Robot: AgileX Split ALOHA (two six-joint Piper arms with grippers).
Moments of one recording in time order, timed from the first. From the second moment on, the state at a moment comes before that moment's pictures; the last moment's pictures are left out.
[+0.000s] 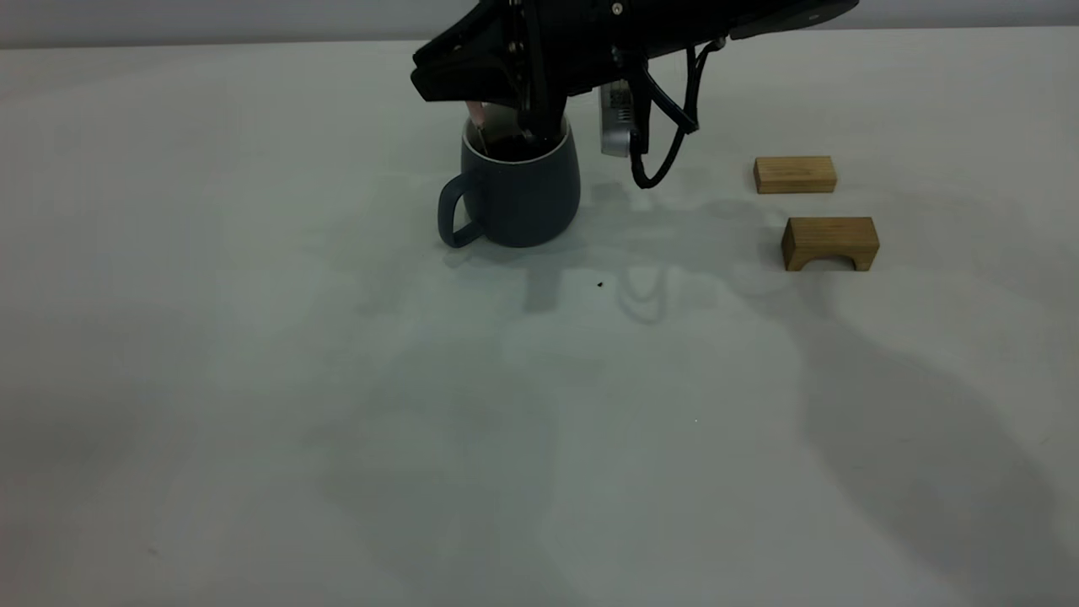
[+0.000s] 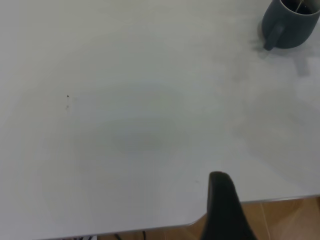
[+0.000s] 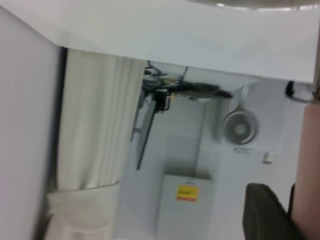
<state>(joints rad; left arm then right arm) 0.02 -0.02 -0.49 -0.11 1.13 0.07 0.37 2.57 -1.70 1.68 0.95 0.52</state>
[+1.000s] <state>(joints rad) 0.02 -0.02 -0.49 -0.11 1.13 0.07 0.38 2.14 -1.70 0.43 1.03 -0.30</state>
